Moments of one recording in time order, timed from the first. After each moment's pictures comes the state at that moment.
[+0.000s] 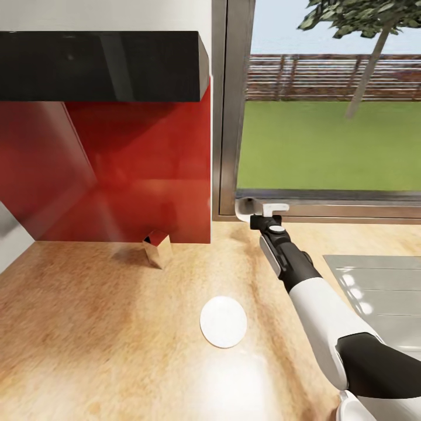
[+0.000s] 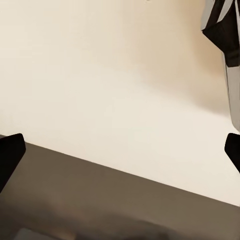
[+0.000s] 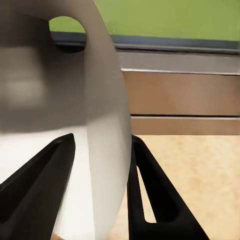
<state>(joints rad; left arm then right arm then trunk) 0.10 0.18 0.12 0.03 0.07 -0.14 0.03 -1.06 0.08 0.16 -0.78 -0.07 0.33 -0.26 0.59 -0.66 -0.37</state>
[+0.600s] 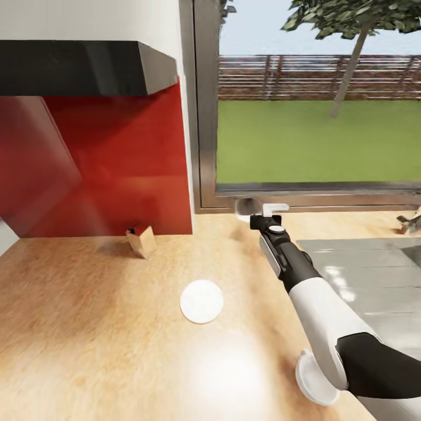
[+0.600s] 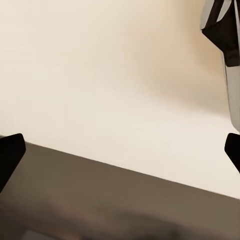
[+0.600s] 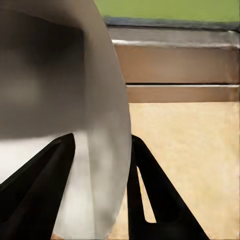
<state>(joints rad) 0.10 0.18 0.12 0.03 0.07 -0.15 0.03 -1.06 0.08 0.16 -0.78 -0.07 0.33 -0.26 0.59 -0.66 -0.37</state>
